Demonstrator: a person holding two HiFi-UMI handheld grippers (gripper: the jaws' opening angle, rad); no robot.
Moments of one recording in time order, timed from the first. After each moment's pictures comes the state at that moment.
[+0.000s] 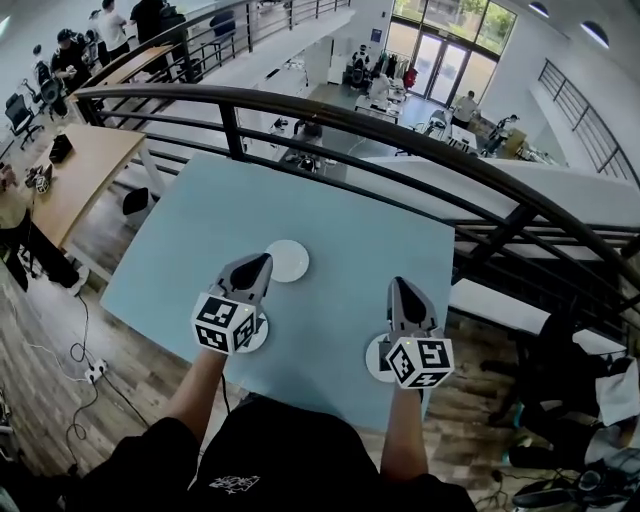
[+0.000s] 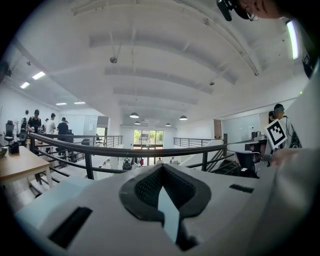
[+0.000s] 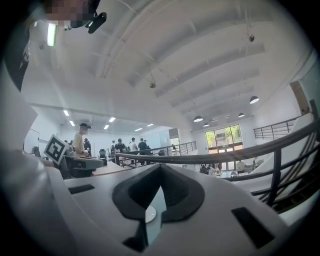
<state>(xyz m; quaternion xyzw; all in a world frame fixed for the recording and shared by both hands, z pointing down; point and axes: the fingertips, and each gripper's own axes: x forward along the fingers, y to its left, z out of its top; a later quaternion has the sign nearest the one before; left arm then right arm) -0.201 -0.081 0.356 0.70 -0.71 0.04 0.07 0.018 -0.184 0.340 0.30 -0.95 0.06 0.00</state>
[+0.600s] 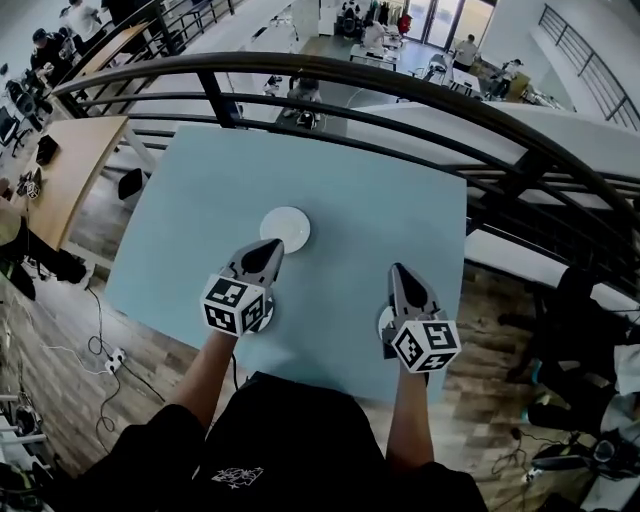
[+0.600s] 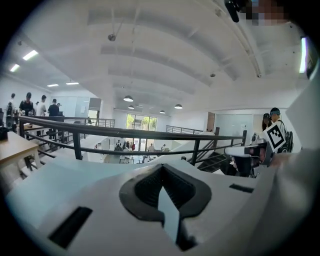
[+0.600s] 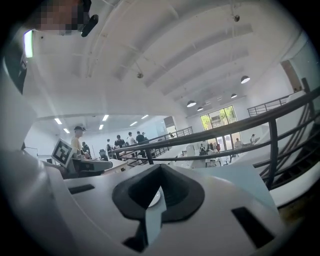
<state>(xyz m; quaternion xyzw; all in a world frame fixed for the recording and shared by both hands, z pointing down) -0.189 -0.116 0.430 0.73 -0.67 0.07 0.15 0.021 -0.192 0.420 0.31 -0.94 0.16 0.04</state>
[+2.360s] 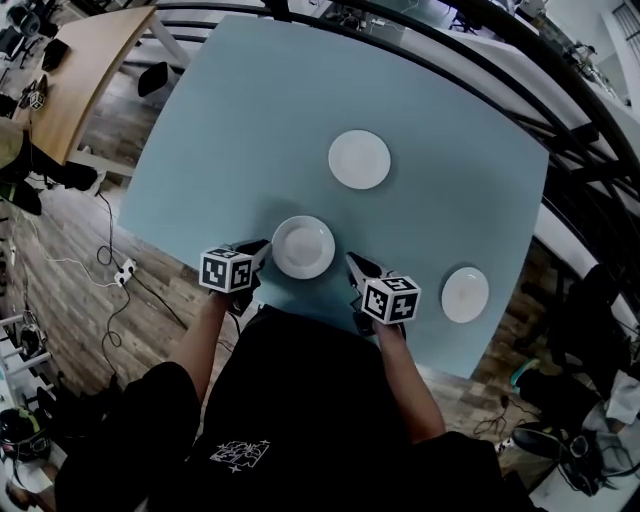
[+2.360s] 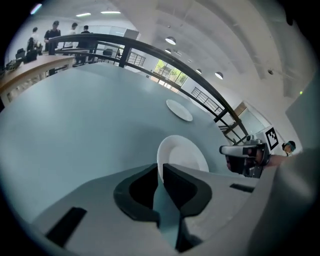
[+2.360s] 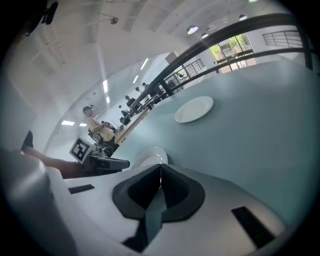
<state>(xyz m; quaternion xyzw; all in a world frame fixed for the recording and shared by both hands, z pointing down) -0.325 0.083 0.704 0.59 -0.61 0.12 0.51 -0.172 -0.022 0.671 0.11 -0.87 0.39 0.29</state>
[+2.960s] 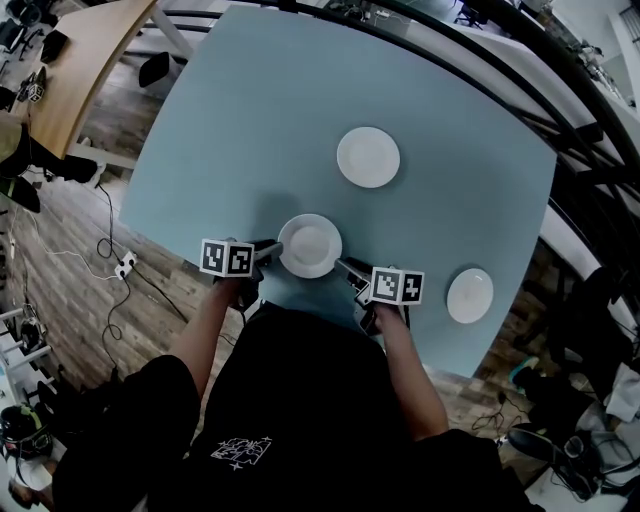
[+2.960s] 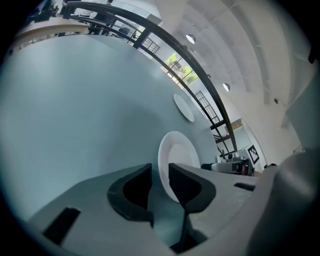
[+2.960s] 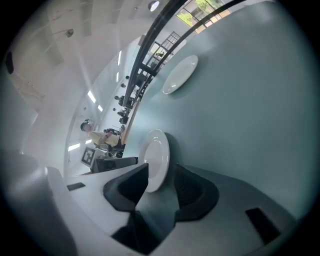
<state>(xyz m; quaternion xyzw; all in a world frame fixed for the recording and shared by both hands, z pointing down) -0.321 0.085 0.722 0.57 -0.55 0.03 0.61 -0.186 0.011 0.710 0.07 -0.77 0.55 0.33</state>
